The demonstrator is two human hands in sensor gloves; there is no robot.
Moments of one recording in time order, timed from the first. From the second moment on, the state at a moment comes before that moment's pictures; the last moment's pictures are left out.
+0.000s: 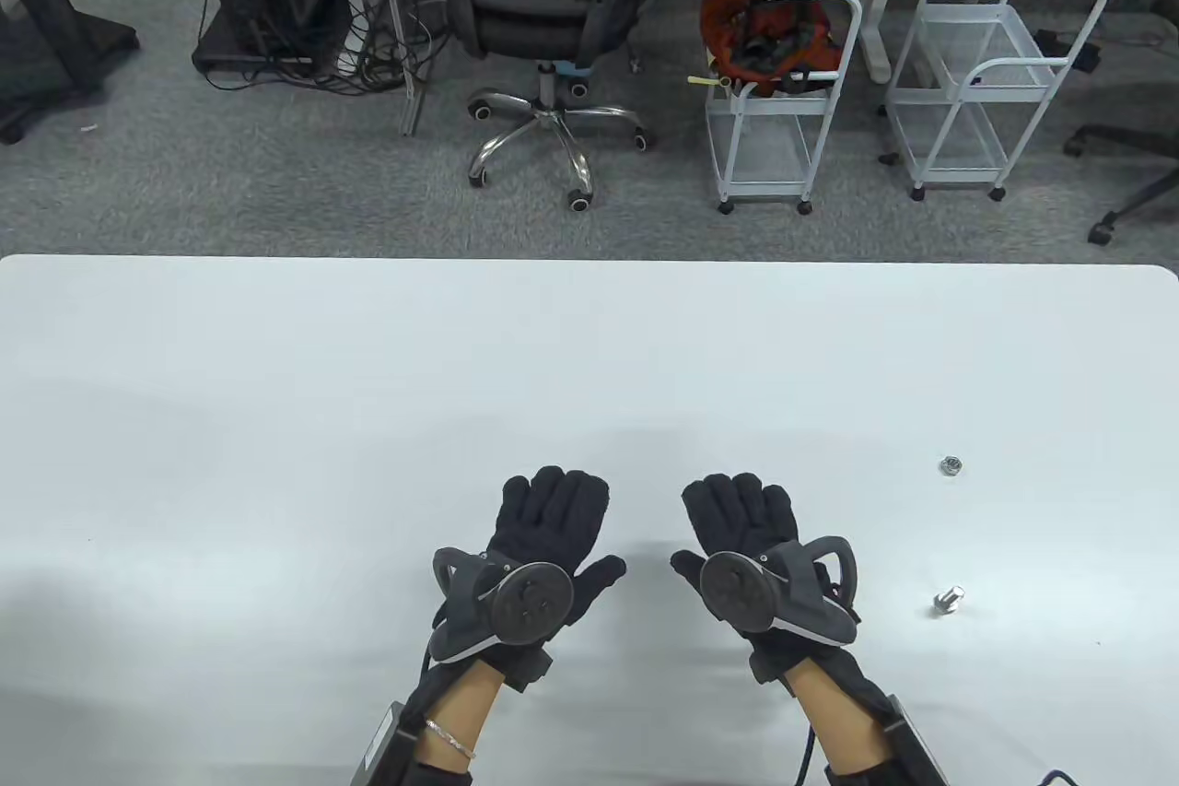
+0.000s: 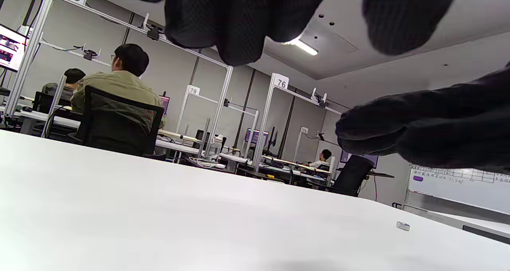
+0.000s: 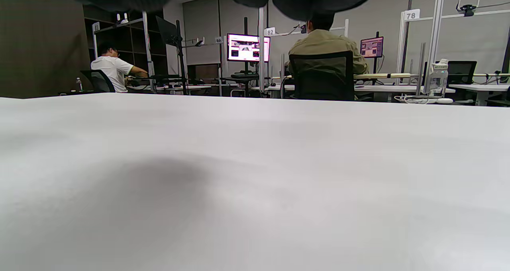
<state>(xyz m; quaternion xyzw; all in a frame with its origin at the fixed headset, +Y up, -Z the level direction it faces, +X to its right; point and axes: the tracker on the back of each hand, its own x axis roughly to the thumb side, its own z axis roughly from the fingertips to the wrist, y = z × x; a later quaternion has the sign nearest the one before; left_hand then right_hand) -0.099 -0.702 -0.272 0.13 -0.24 0.16 0.95 0.132 -0.707 -0.277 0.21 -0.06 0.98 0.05</state>
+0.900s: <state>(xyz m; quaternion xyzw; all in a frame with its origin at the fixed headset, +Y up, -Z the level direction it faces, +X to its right) -0.099 -0.700 -0.271 0.14 -0.24 0.16 0.95 0.133 -0.709 -0.280 0.21 -0.04 0.98 0.05</state>
